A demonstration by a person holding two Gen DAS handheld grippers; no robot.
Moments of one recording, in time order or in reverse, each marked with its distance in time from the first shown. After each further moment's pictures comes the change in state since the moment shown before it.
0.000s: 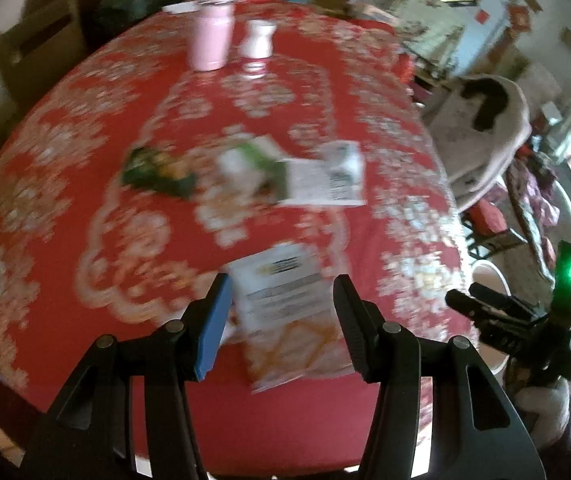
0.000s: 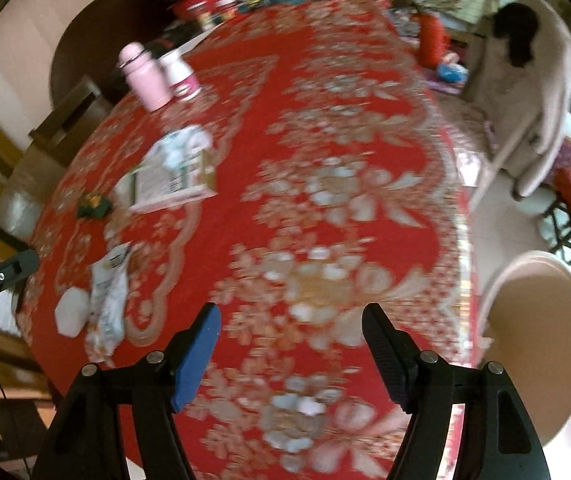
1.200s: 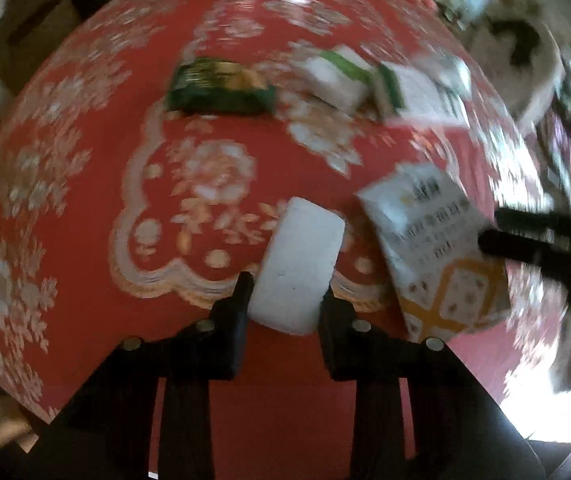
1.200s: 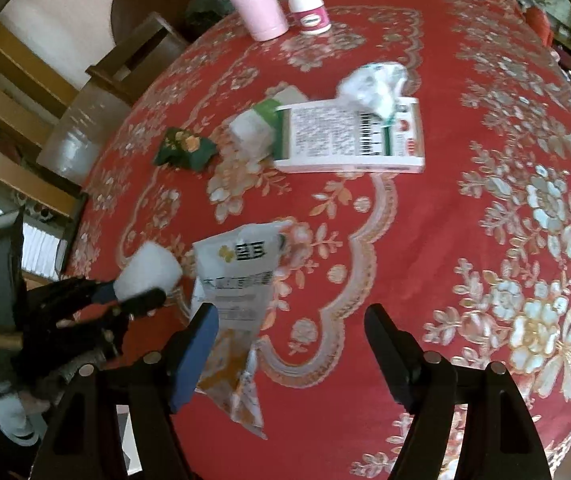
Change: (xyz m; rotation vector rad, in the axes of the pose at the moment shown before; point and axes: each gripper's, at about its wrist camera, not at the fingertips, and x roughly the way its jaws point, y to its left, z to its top) left arm 0.068 0.082 -0.019 0.082 0.164 0.088; right arm 0.072 0.124 0.026 -0.140 0.168 0.197
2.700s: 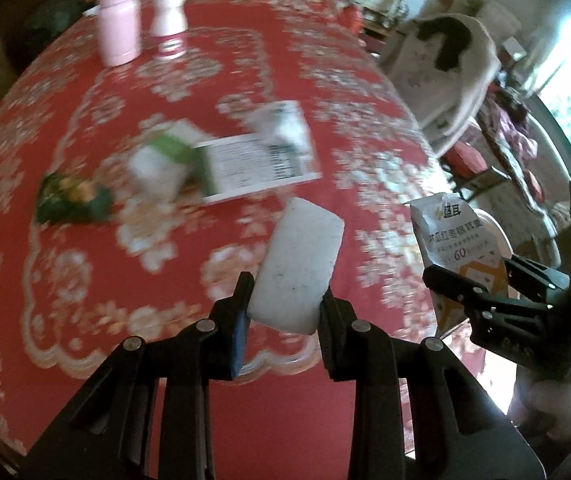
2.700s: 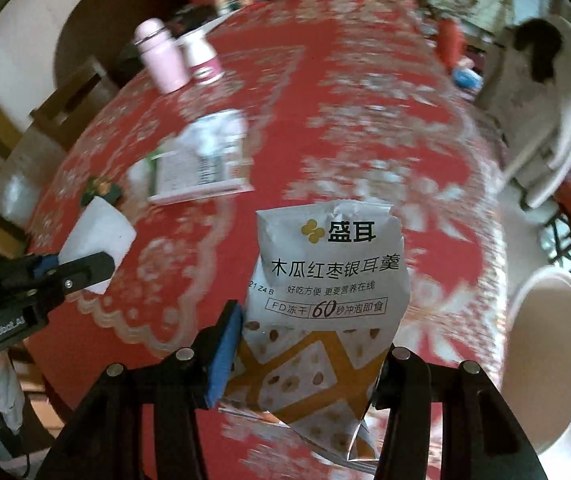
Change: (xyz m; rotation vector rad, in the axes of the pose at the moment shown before) left arm -0.022 -0.135 0.044 0.163 -0.070 -0.170; right arm -0.081 -0.092 -0.046 0.152 -0.158 -0.269
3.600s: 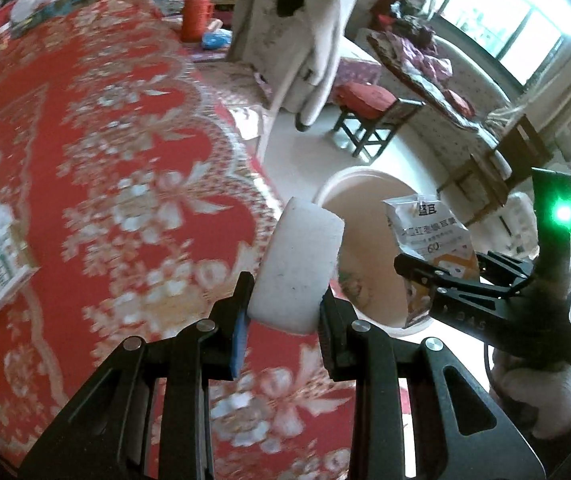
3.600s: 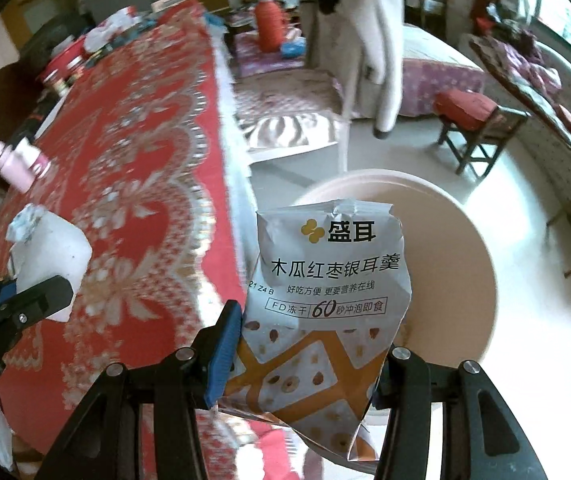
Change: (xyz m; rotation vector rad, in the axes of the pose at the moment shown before) left arm 0.066 -0.224 0.022 0.343 0.068 -0.193; right arm -0.055 -0.207 -0.071 0.399 -0.035 -0.224
